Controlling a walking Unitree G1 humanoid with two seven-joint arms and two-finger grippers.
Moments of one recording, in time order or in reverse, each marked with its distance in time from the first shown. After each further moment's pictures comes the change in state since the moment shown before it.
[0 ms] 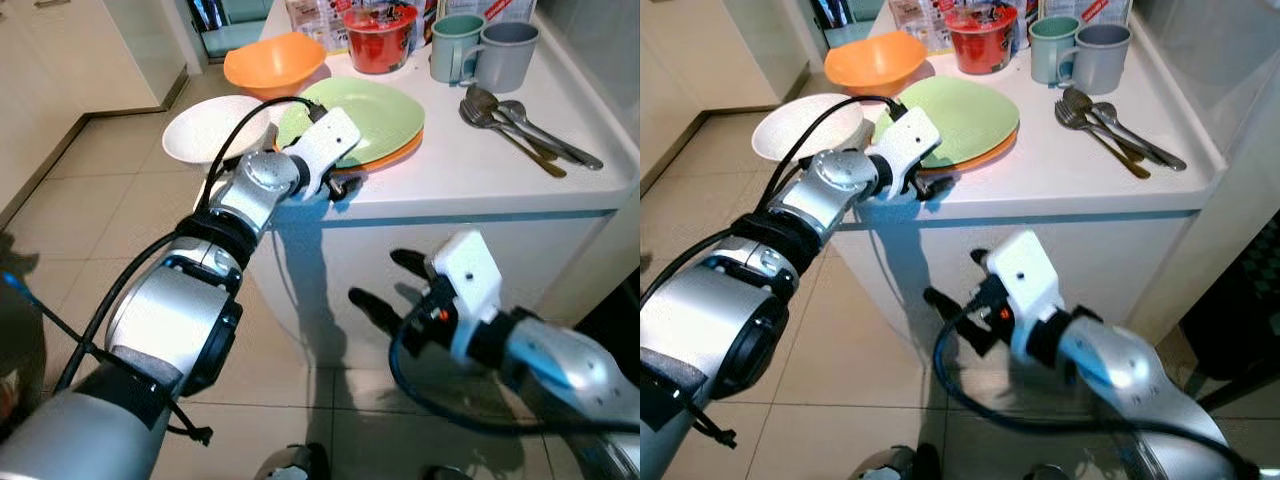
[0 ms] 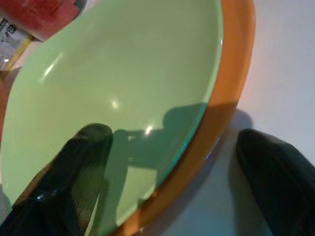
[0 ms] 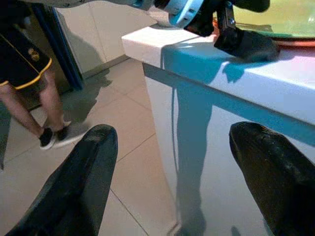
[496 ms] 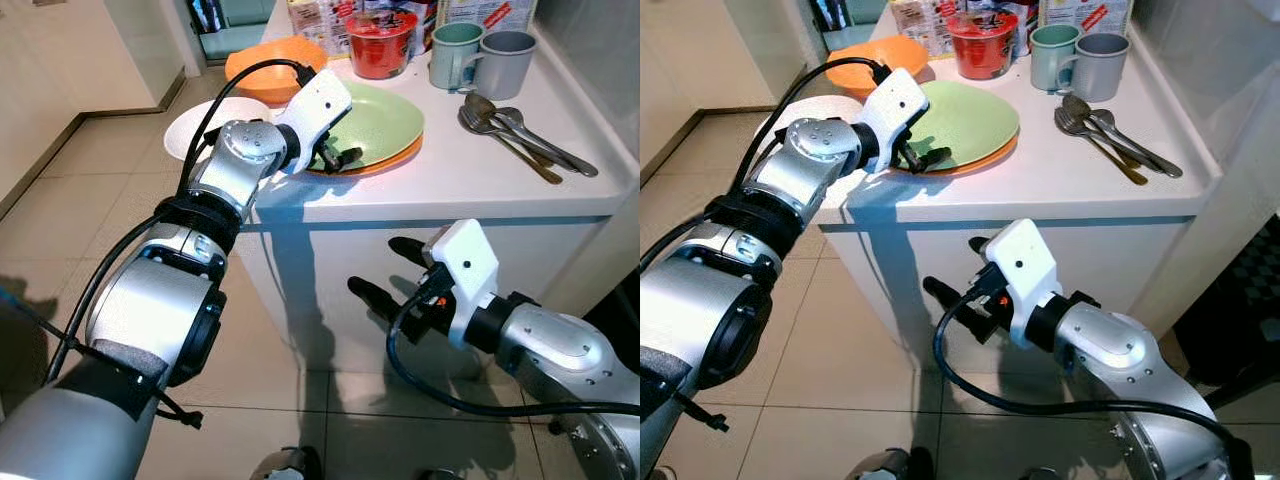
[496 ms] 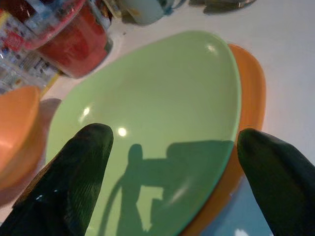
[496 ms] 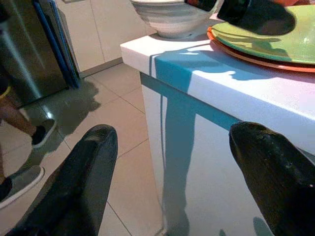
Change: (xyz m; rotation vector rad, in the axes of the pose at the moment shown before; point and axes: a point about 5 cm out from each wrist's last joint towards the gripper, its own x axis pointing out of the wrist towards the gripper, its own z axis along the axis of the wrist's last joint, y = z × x) left arm -0.015 0.026 0.019 -0.014 -0.083 0.000; right arm 0.011 -0.009 0.006 -0.041 -0.027 0.020
